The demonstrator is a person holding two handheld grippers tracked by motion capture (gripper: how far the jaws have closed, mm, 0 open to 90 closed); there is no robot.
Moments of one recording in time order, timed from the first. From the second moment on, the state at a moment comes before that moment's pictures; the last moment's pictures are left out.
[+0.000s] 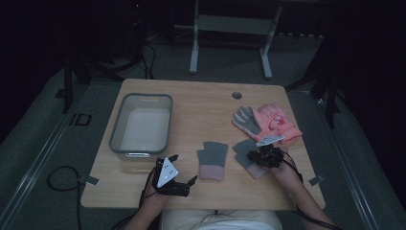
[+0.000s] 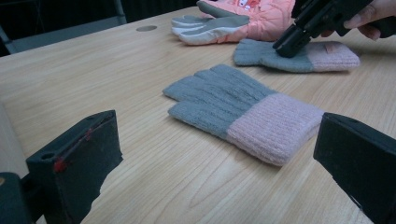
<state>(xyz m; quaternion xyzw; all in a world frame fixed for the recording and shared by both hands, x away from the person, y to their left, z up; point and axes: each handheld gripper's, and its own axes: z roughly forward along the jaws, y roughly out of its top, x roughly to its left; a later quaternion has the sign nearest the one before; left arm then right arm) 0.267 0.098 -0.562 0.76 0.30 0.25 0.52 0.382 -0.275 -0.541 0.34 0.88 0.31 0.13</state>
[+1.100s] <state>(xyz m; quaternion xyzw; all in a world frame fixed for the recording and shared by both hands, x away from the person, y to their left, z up) 0.267 0.100 -0.562 0.75 0.30 0.25 0.53 0.316 -0.264 -0.539 0.57 0.73 0.32 0.17</state>
